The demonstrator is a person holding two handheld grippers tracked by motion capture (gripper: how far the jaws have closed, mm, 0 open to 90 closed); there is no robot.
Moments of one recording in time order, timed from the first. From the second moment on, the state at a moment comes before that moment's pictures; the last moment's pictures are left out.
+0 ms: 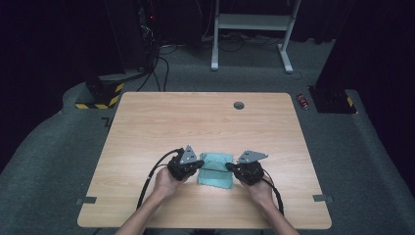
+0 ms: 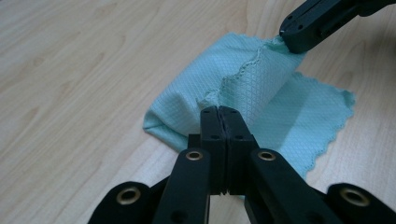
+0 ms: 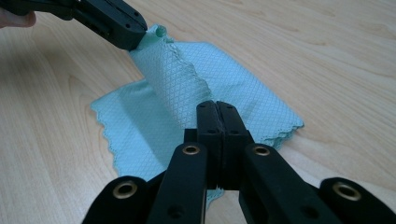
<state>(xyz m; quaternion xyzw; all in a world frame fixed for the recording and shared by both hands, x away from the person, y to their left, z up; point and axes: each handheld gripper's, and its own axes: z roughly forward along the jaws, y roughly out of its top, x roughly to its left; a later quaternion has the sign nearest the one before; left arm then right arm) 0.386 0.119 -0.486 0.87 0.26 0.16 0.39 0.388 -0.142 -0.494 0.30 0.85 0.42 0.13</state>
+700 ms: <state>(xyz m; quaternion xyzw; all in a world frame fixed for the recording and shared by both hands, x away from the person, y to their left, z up) 0.374 0.119 -0.504 0.87 0.27 0.15 0.39 0.374 -0.142 -0.510 0.29 0.86 0.41 0.13</state>
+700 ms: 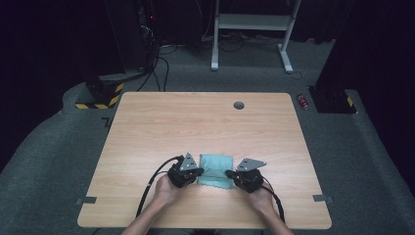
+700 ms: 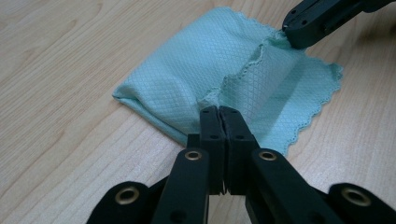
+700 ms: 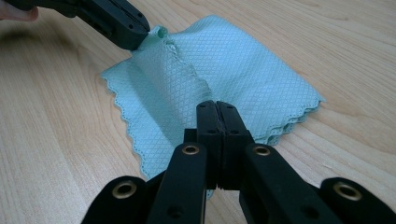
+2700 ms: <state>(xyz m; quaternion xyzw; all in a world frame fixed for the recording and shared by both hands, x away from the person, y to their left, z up) 0.365 0.127 -0.490 0.83 0.33 0.12 0.43 0.370 -0.151 -0.500 0.32 0.83 0.43 0.10</state>
